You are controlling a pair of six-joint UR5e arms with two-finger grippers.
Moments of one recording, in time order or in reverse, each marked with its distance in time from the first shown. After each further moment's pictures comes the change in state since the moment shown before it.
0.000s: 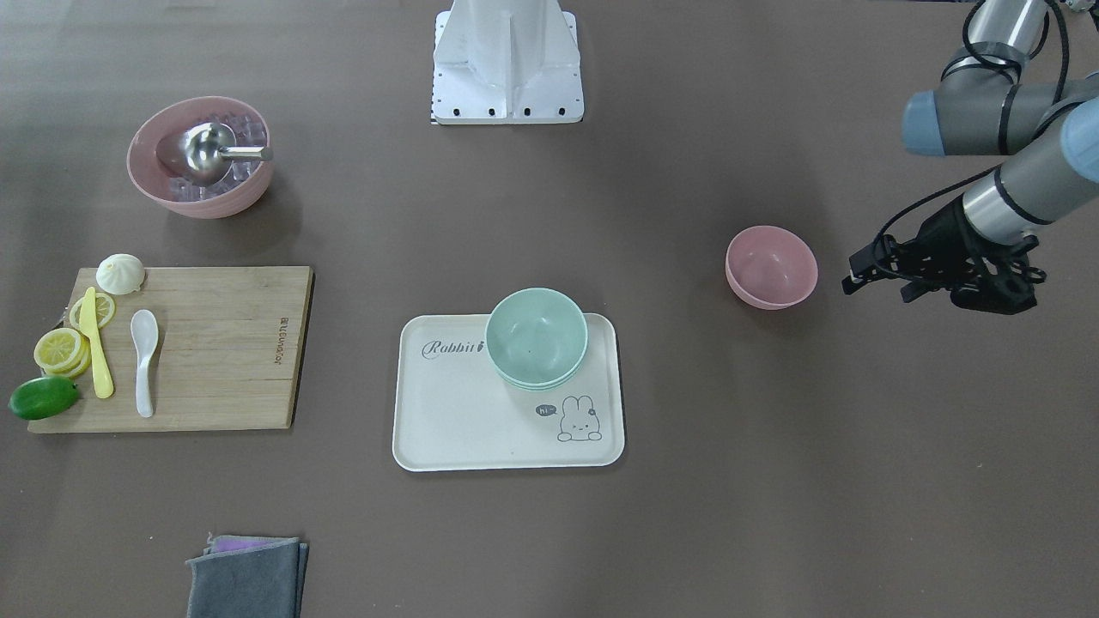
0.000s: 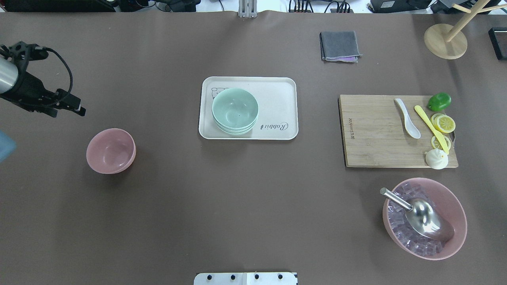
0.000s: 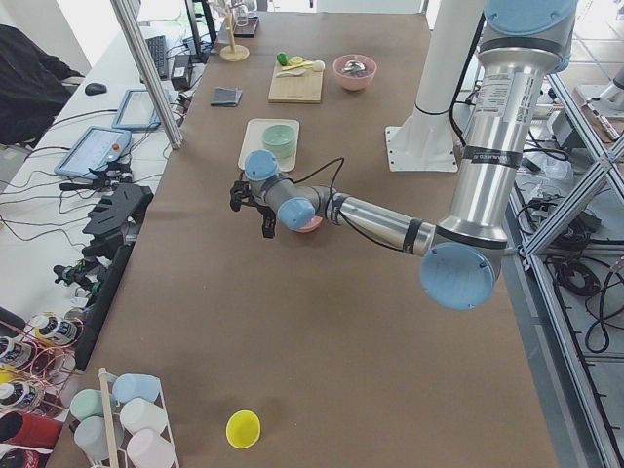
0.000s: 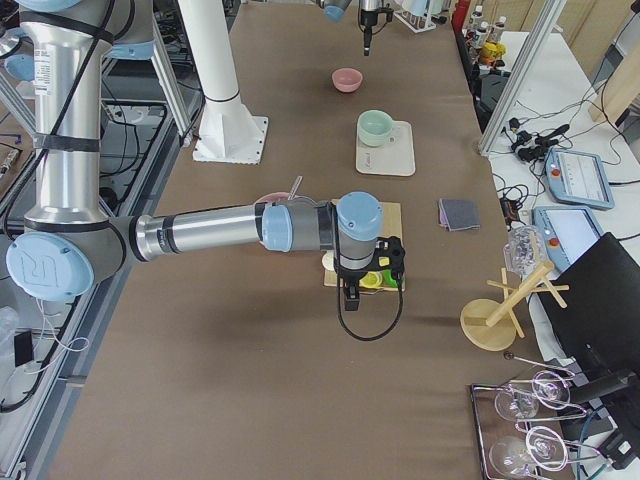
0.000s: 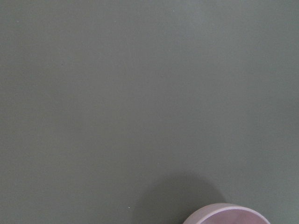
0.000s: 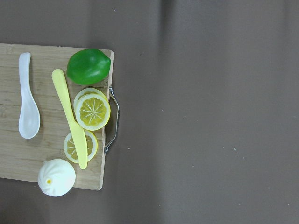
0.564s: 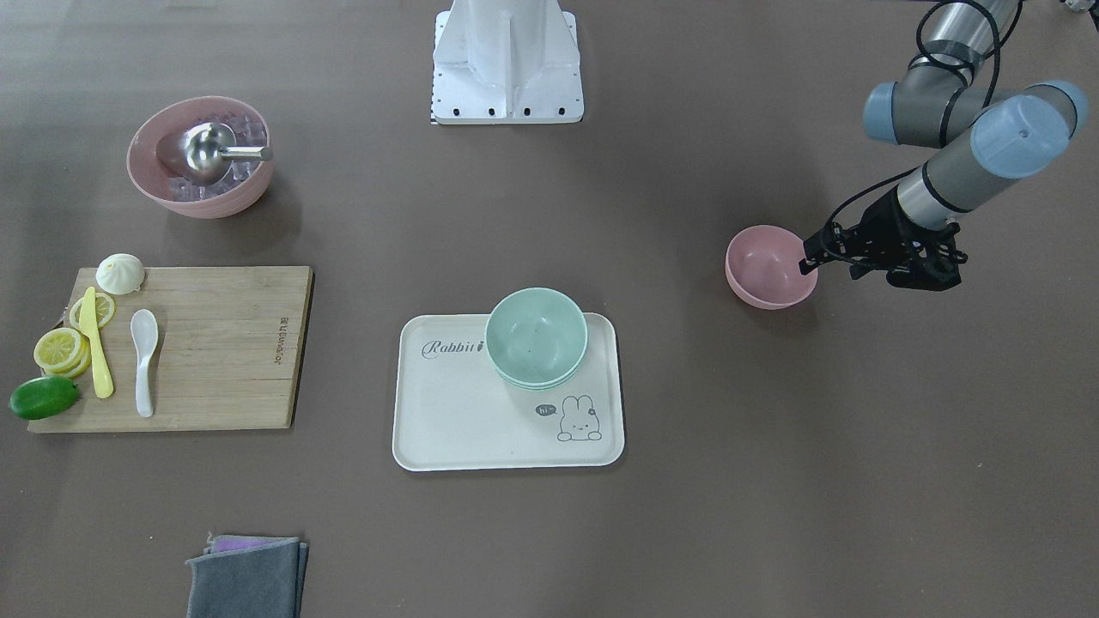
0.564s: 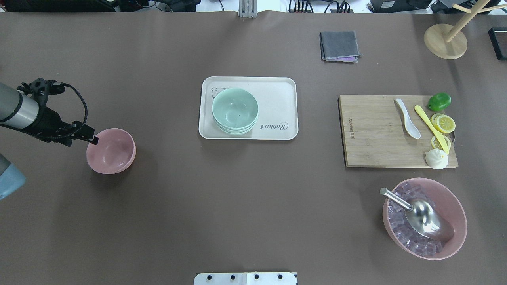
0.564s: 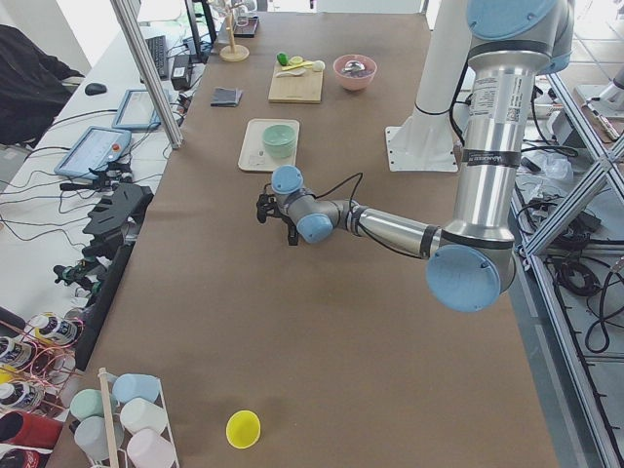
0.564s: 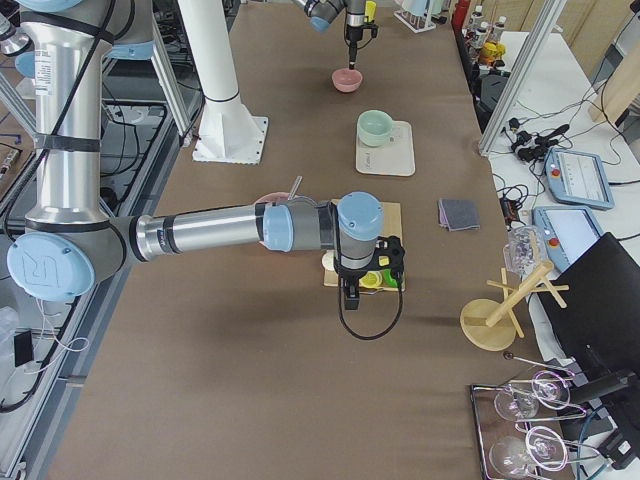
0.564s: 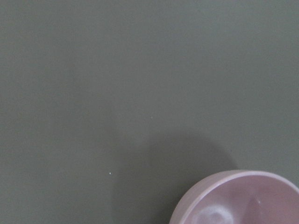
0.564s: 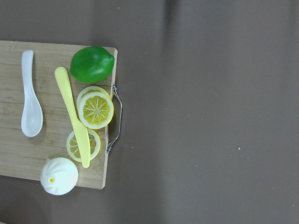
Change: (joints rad) left arm 0.108 0.066 0.000 -0.099 0.036 -0.126; right arm -0.008 0.001 -0.002 0.000 0.002 -0.001
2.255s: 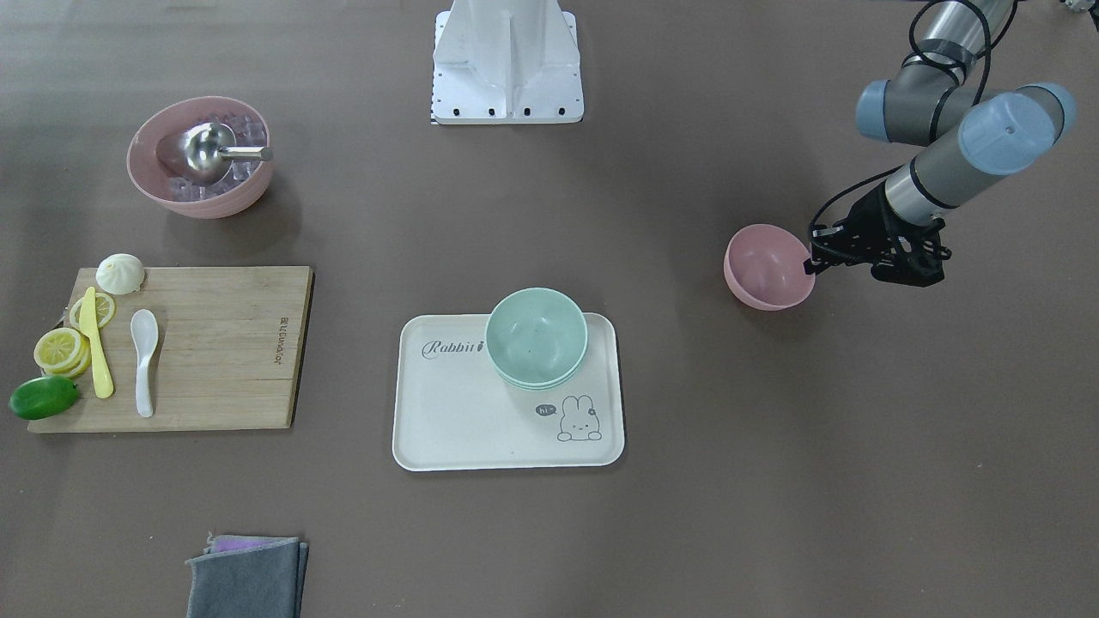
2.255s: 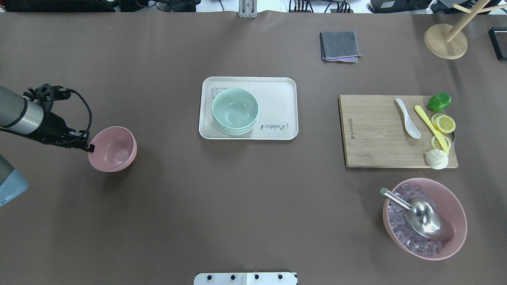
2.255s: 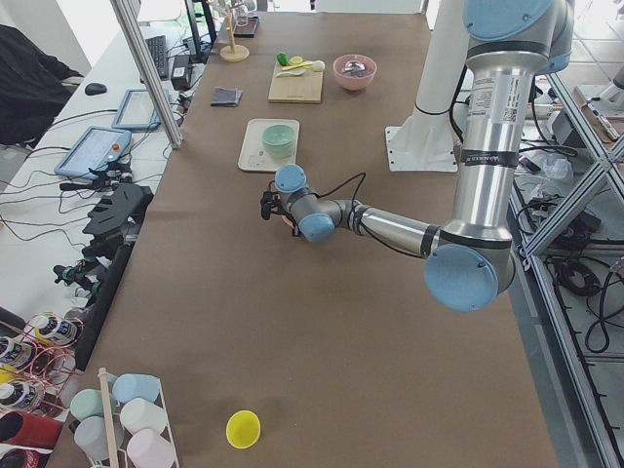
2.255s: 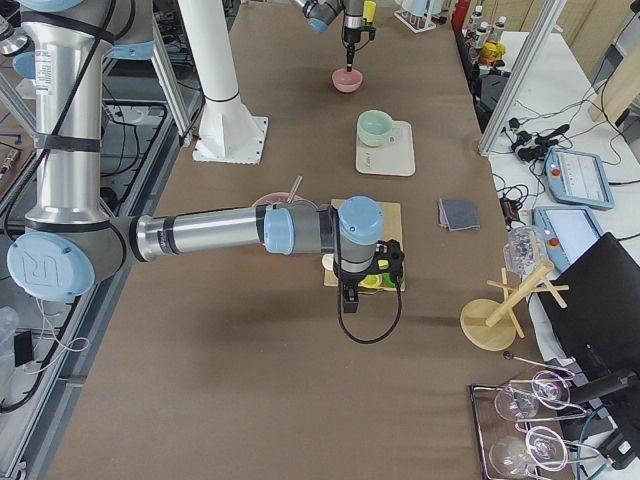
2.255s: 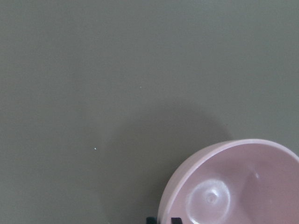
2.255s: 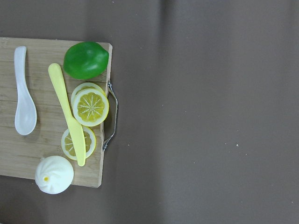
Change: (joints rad) left arm 0.020 -0.005 -0.008 -0.030 -0.011 -0.011; right arm -0.003 -0.001 -0.016 0.000 -0.001 0.000
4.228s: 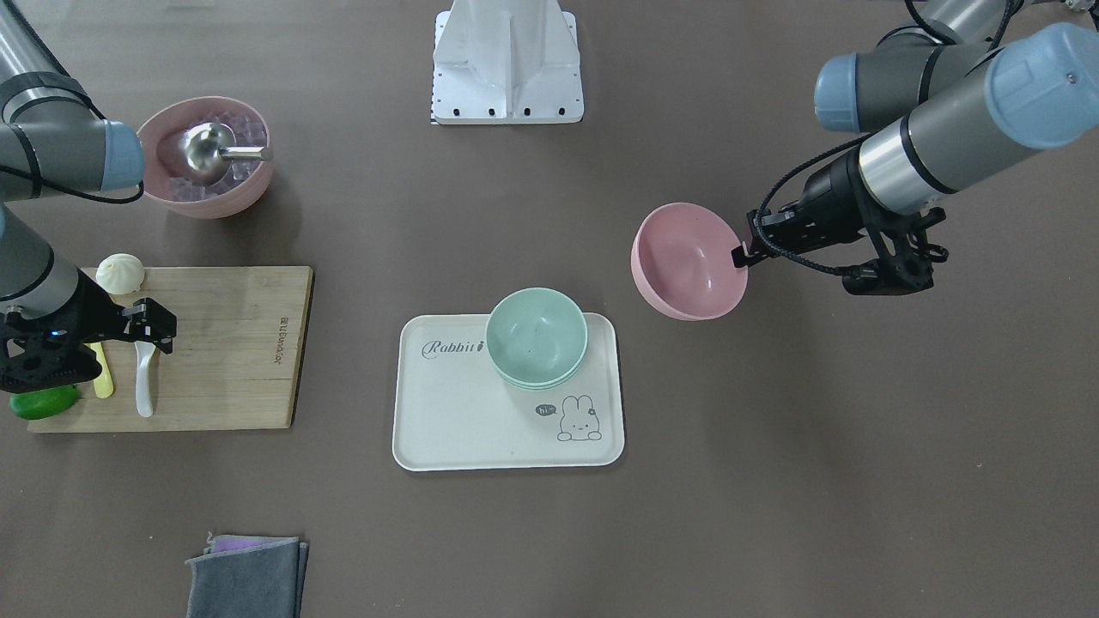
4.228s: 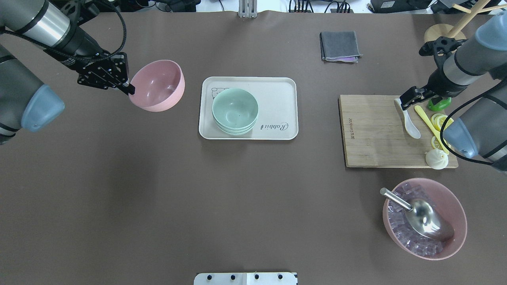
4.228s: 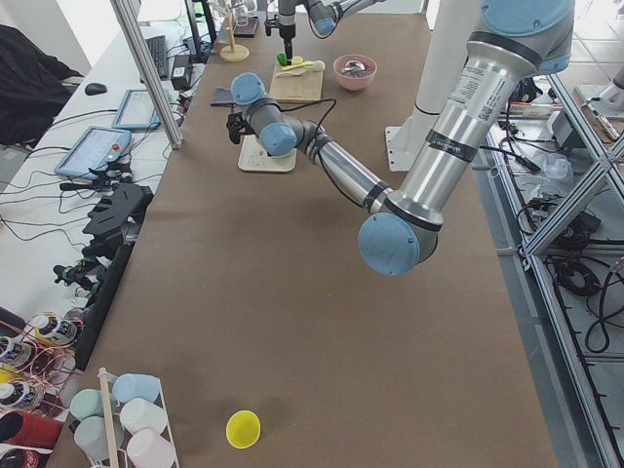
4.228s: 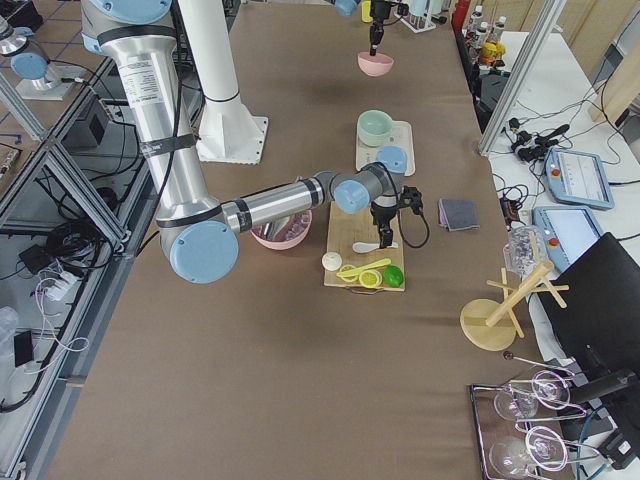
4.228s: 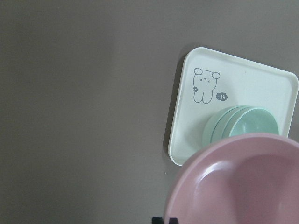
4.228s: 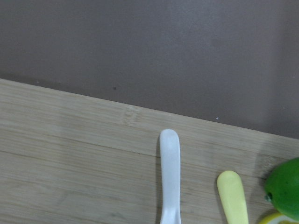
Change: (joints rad) left arm -0.146 -0.400 -0.065 0.427 -0.248 -0.145; right arm -0.541 0.346 -0.239 0.340 -0.303 0.556
